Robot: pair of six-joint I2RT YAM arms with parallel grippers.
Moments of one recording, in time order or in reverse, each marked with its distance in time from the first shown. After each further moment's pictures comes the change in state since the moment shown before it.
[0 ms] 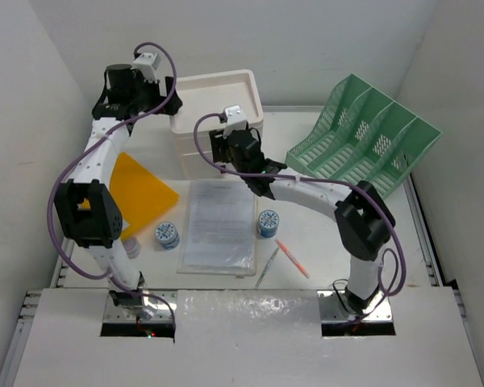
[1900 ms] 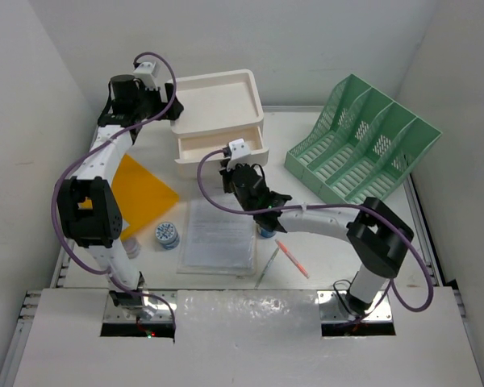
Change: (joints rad) left arm 0.000 0.001 -0.139 0.175 -0.024 -0.066; right arm 0.151 -0.114 -0.315 0.218 0.143 0.030
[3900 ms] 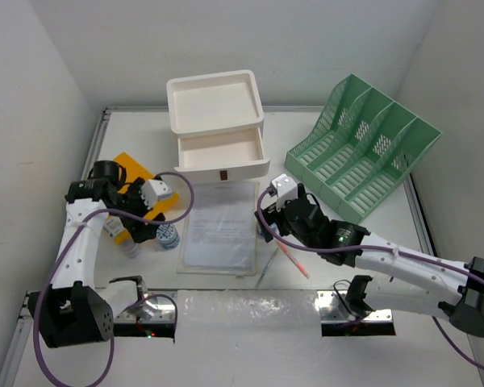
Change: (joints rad) left arm 0.129 -0.706 -0.586 -1.038 0.123 1.120; right arm 0.069 -0.718 -0.345 -0.721 -0.101 0.005
